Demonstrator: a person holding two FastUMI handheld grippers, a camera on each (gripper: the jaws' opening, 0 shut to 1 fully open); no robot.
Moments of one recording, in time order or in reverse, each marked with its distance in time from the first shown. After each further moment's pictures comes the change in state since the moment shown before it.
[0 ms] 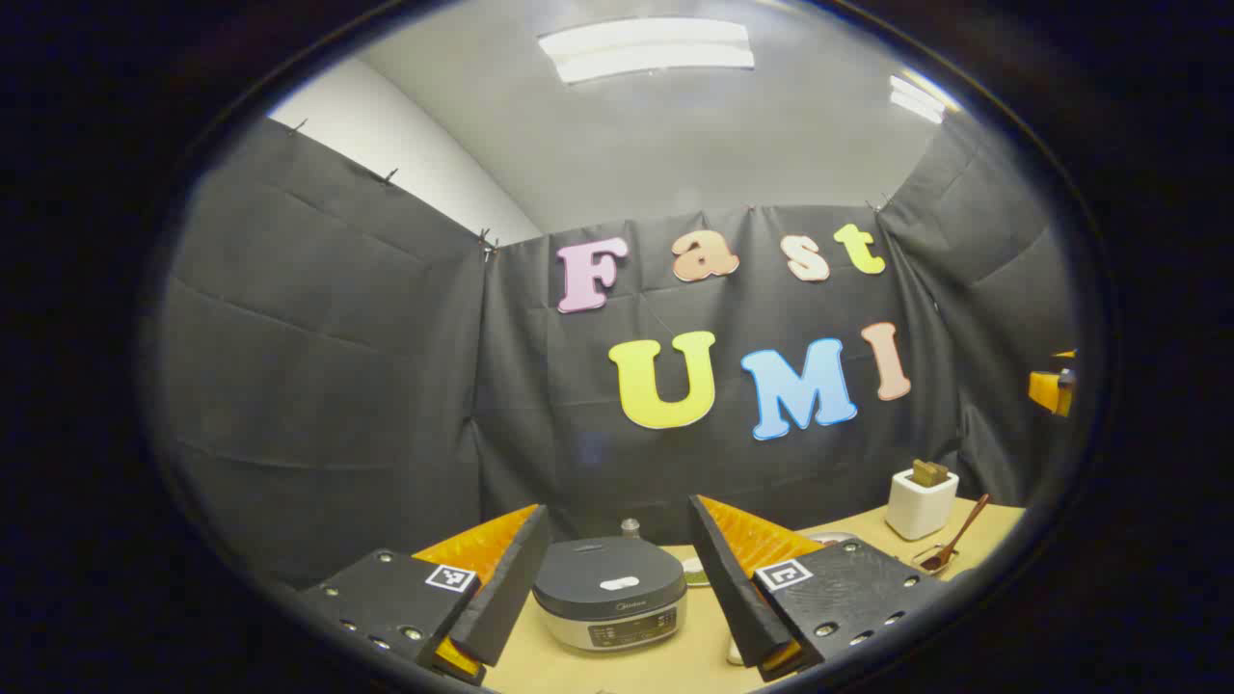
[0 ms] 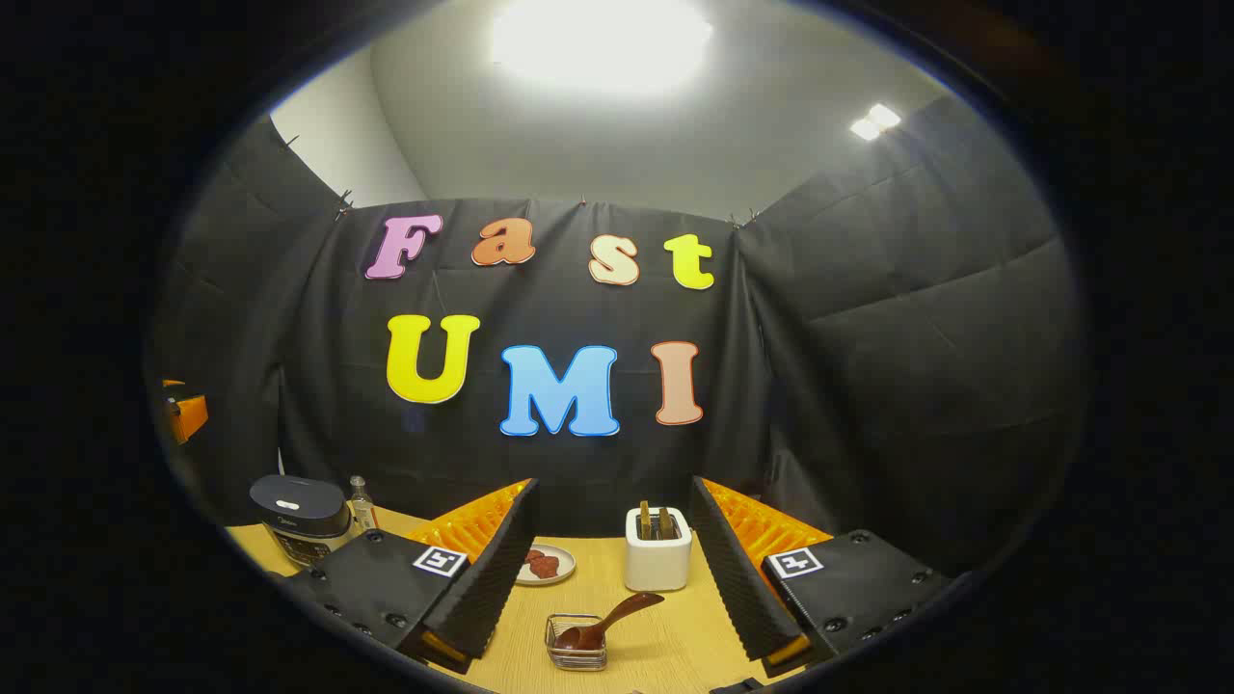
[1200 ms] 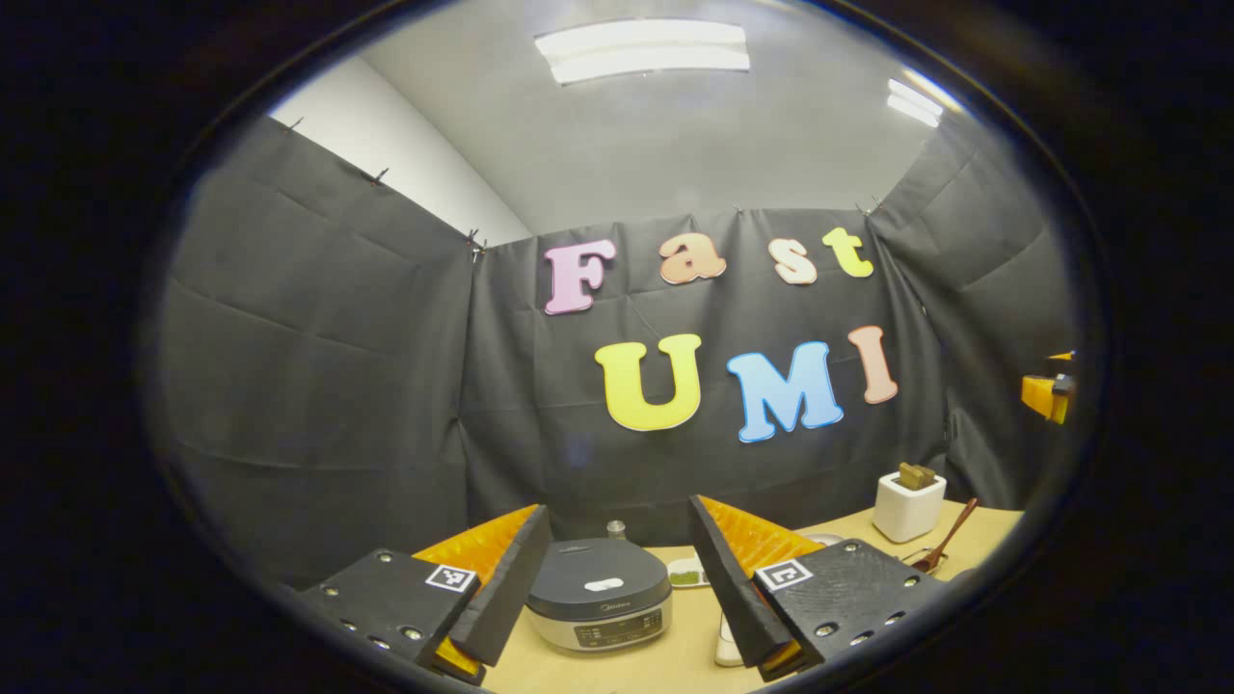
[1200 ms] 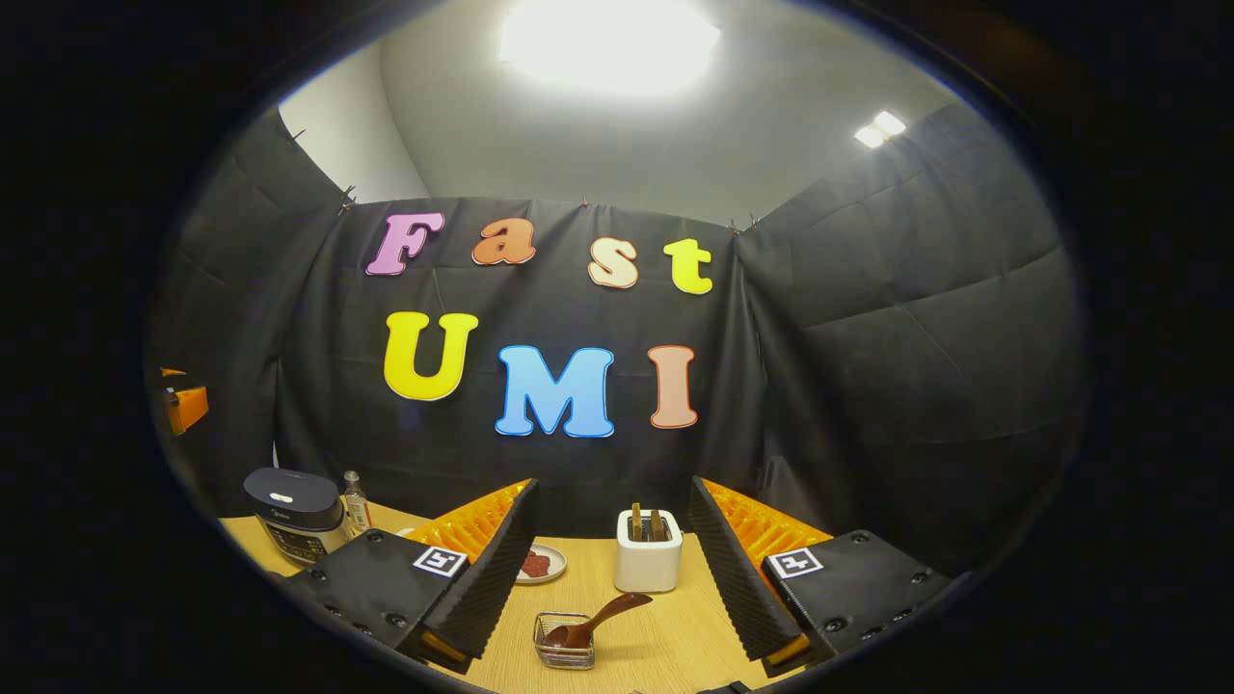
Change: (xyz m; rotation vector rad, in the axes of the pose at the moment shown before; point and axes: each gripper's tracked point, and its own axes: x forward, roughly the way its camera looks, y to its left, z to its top) left arm -0.002 -0.016 0.002 -0.001 -0.004 -0.038; right arm -0.006 -0.006 -0.002 -0.027 0.004 0.000
